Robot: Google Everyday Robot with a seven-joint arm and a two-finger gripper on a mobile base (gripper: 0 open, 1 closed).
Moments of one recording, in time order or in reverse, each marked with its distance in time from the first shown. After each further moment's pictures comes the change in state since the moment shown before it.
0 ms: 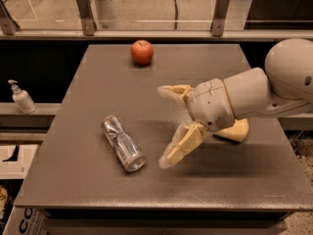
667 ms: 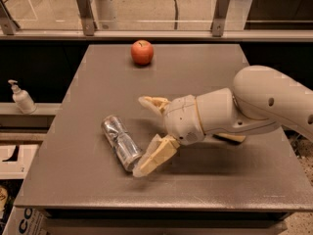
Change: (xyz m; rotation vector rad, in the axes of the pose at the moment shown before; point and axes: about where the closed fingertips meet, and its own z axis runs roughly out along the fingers) arm 0.005 0.000 0.060 0.026 -0.057 -0.016
